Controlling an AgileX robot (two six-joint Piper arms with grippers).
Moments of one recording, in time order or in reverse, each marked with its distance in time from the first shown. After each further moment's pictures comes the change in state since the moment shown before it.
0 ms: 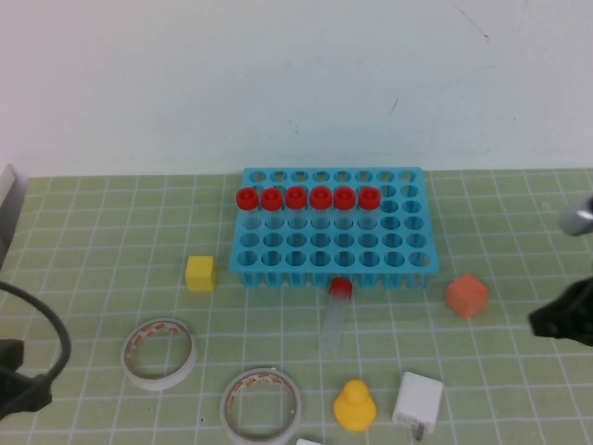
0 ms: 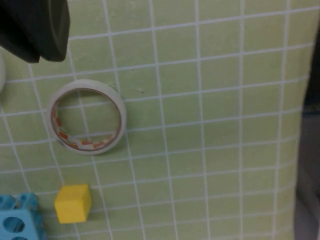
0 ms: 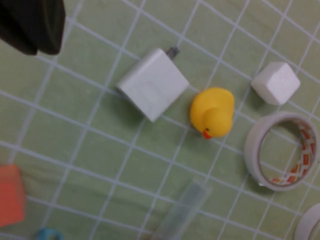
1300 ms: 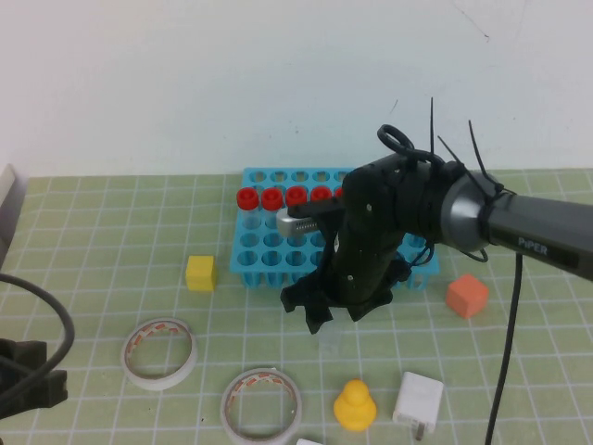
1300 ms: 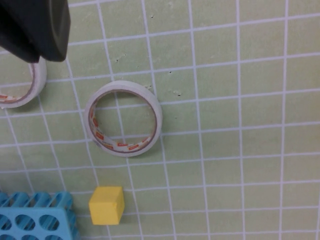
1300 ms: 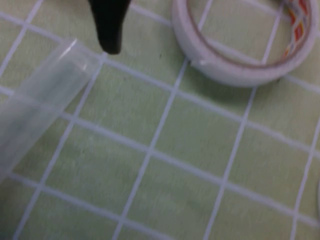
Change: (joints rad) right arm 0.595 0.789 -0.952 -0.677 0.214 1.084; left arm 0.000 0.021 0.000 -0.168 0.017 0.067
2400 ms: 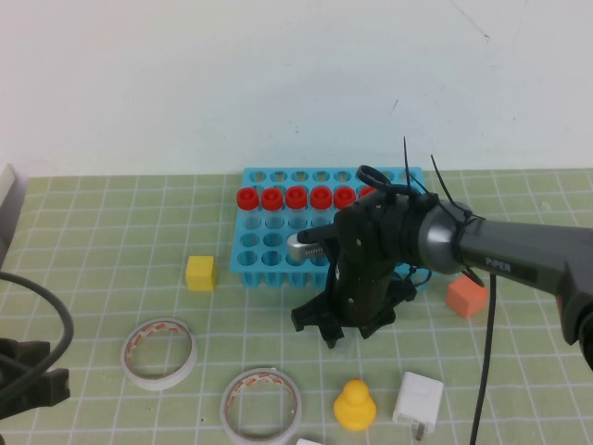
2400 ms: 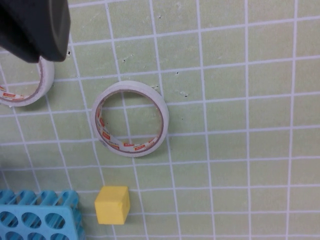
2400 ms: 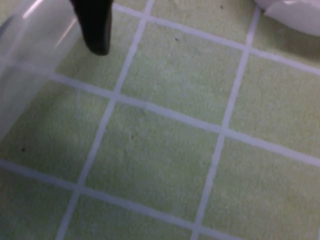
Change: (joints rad) right arm 0.000 0.104 -0.004 -0.117 -0.050 0.133; left arm 0.000 0.000 0.000 -0.027 0.004 0.000
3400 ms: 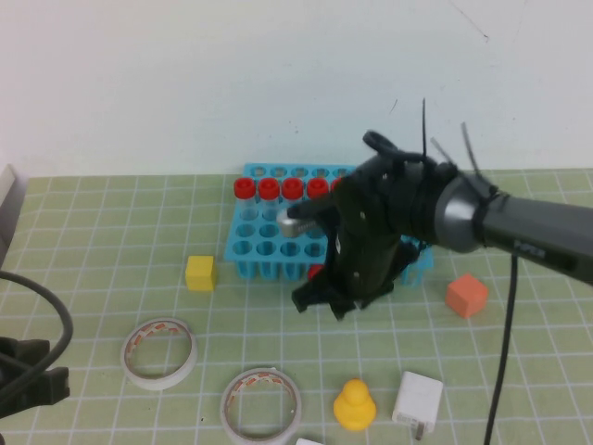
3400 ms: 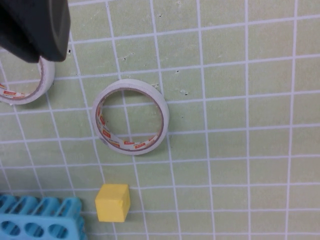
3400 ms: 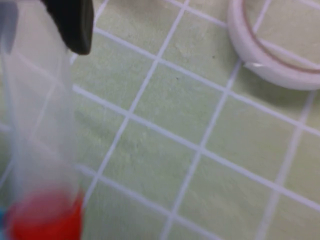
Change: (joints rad) right arm 0.022 -0.105 -0.010 -0.070 0.073 -0.091; left arm 0.000 0.000 0.000 -0.002 -0.004 0.000
